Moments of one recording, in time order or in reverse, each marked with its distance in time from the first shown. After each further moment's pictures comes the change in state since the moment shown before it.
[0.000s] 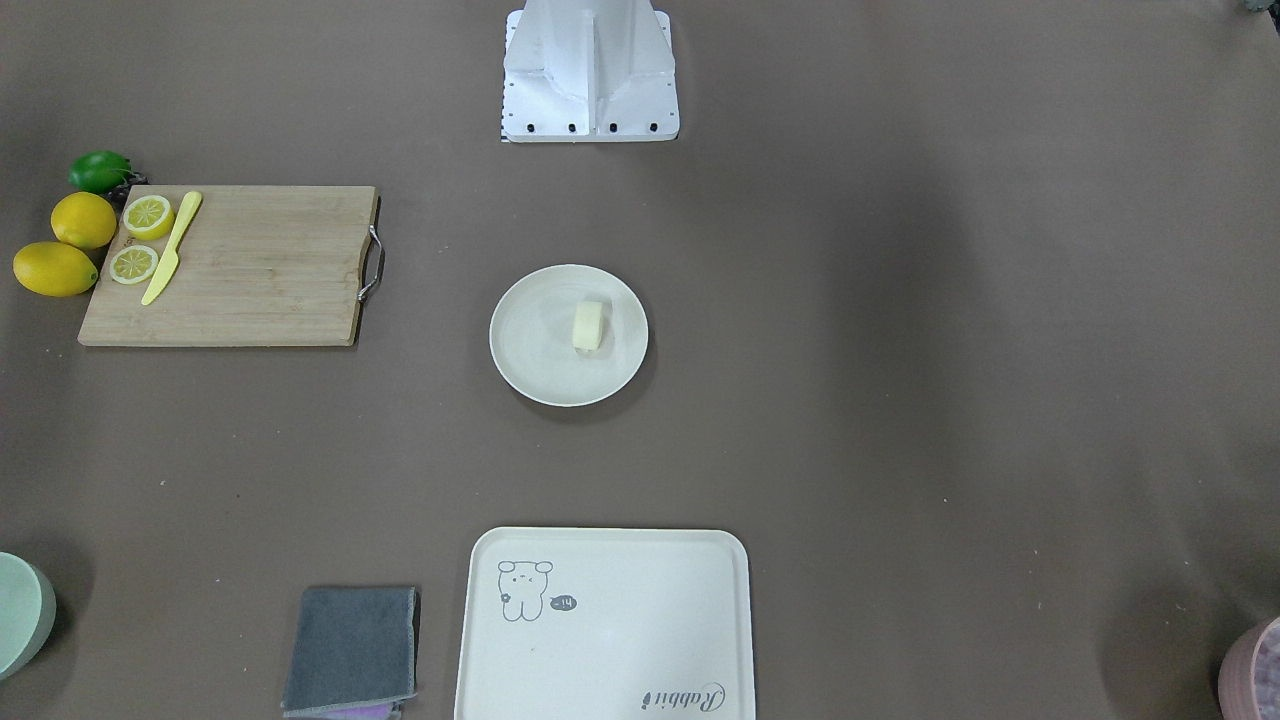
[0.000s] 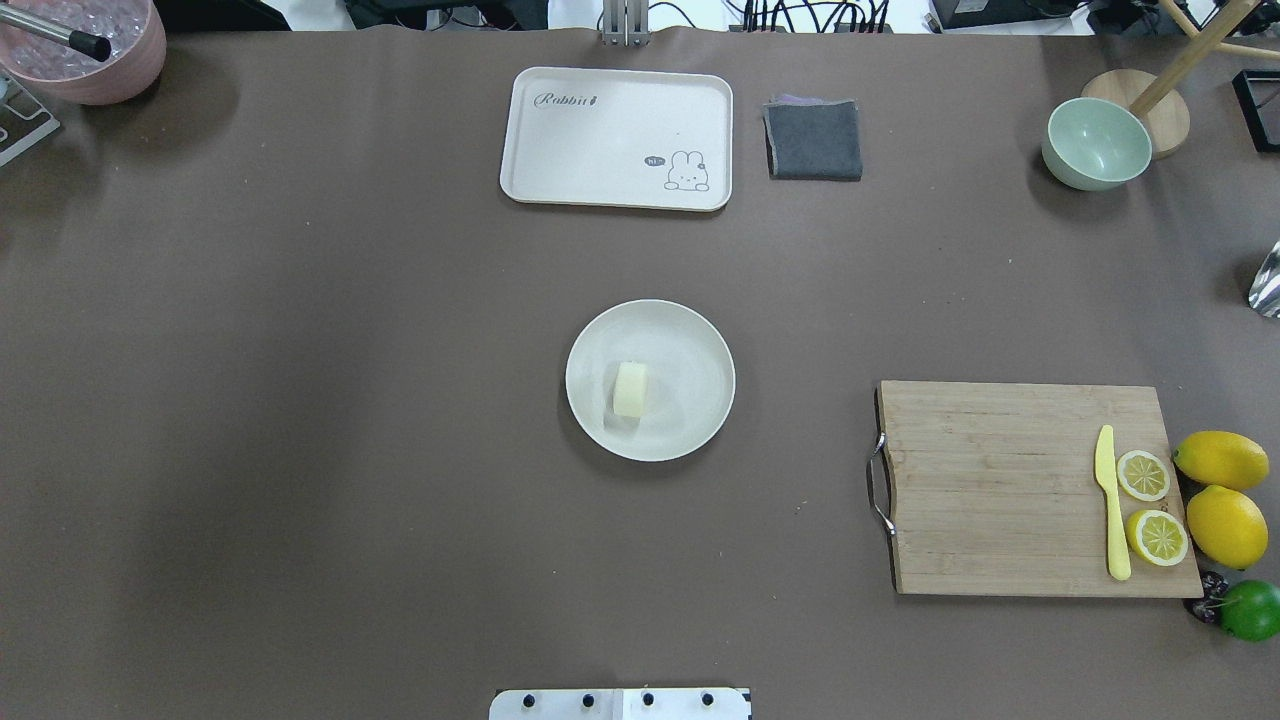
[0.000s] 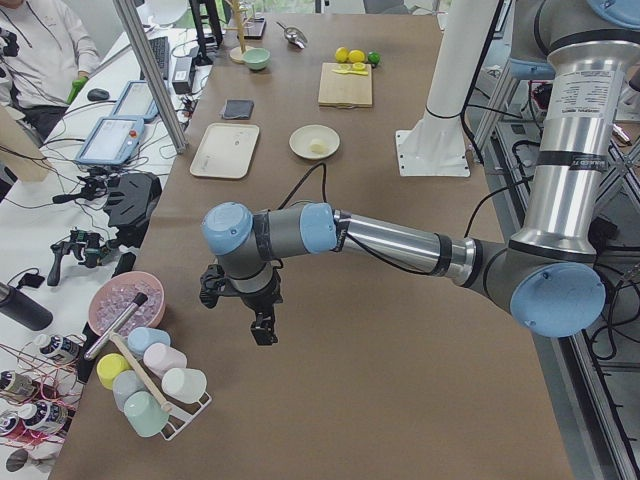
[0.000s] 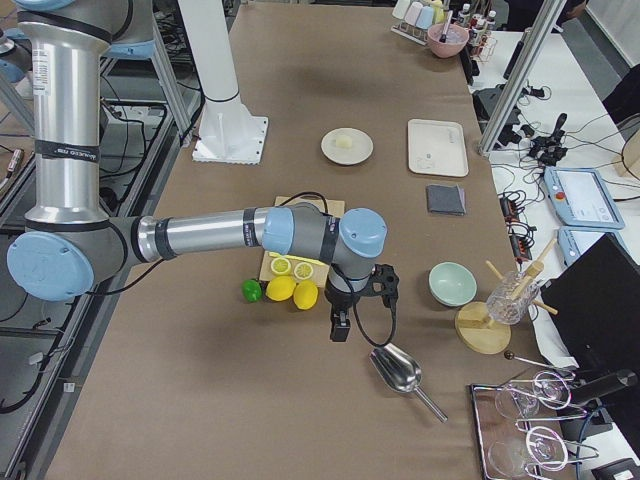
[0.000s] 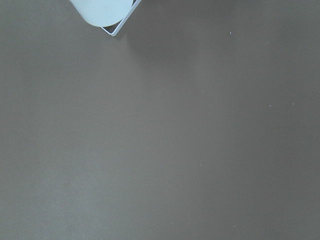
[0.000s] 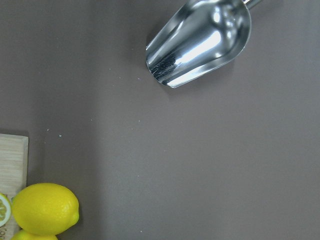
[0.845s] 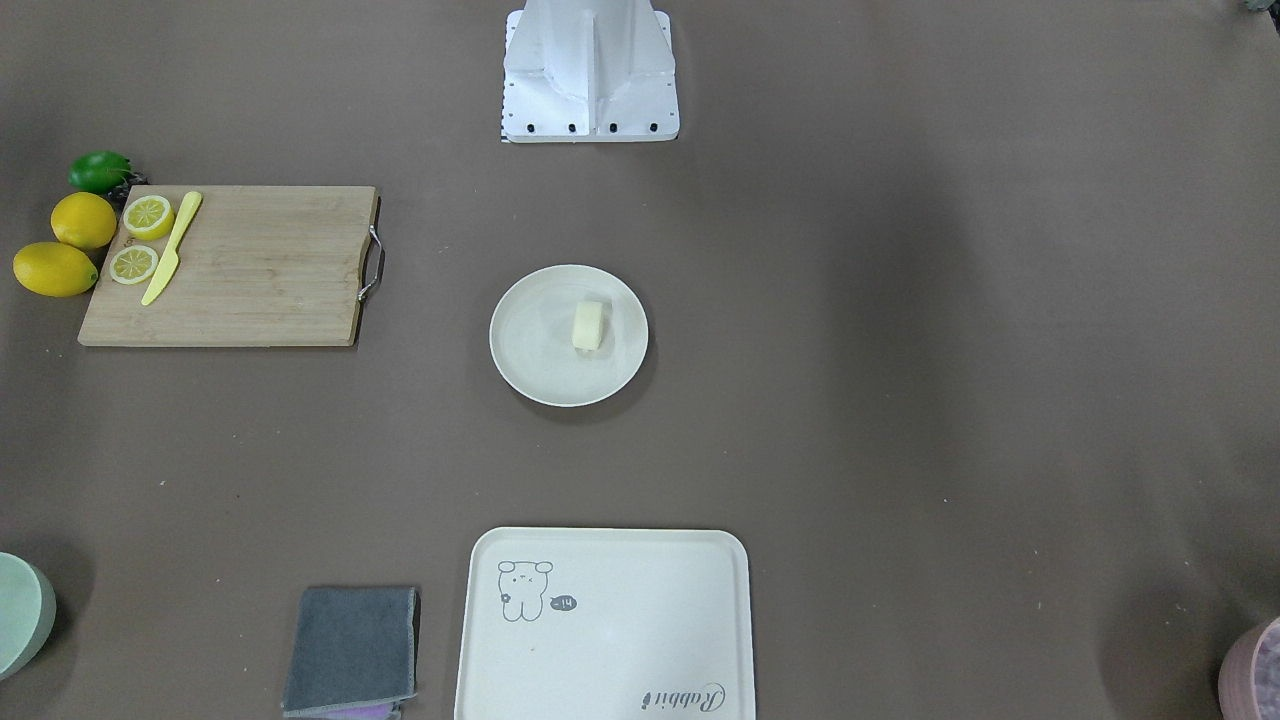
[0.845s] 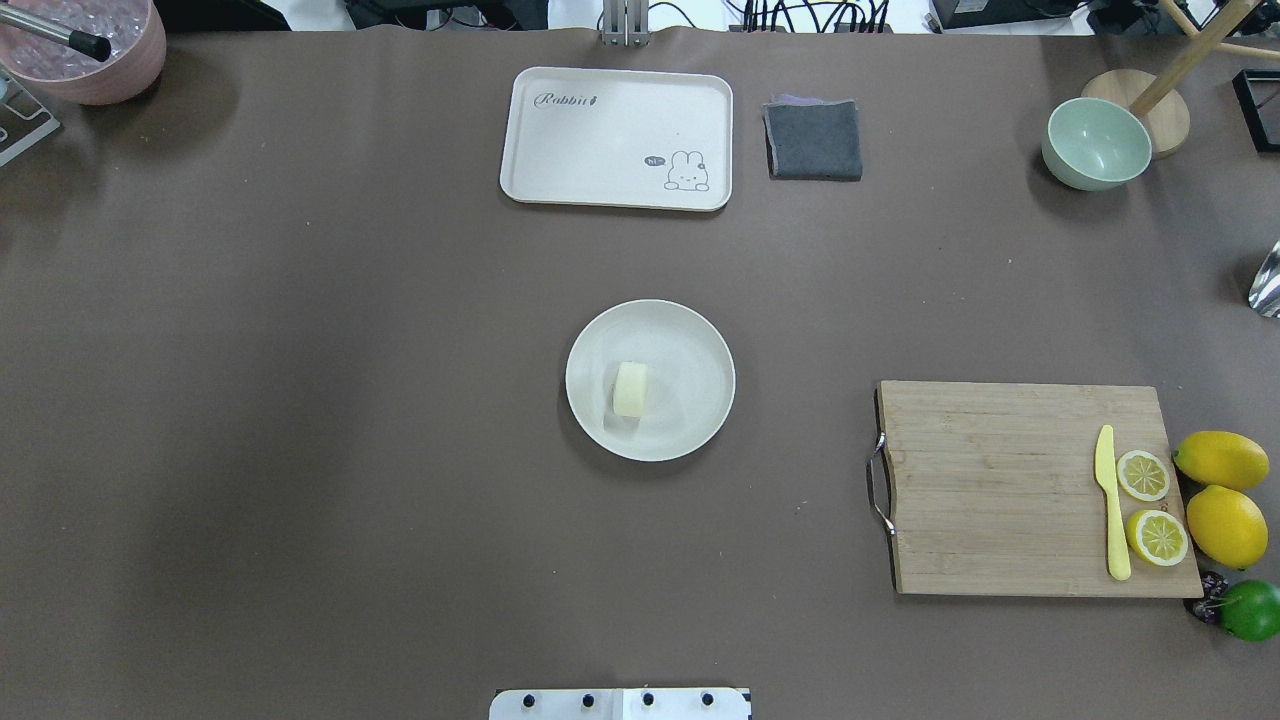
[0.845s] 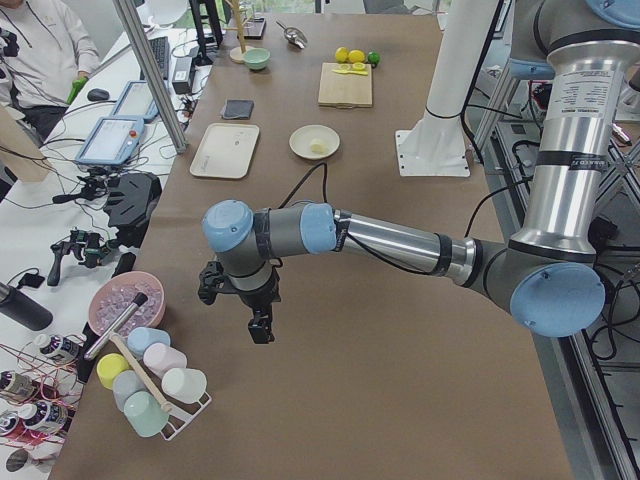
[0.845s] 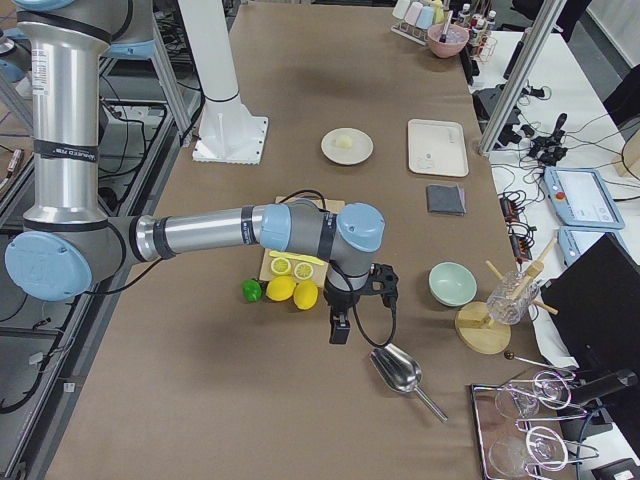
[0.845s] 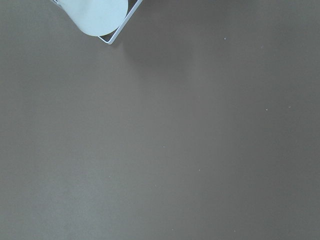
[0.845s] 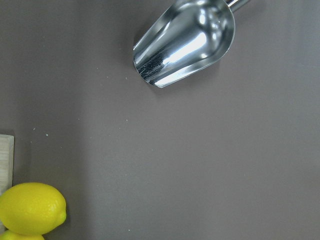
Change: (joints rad) left arm 0.005 0.002 -0.002 -0.039 0.001 0.001; right arm 0.002 -0.004 0.013 0.001 -0.032 0.003
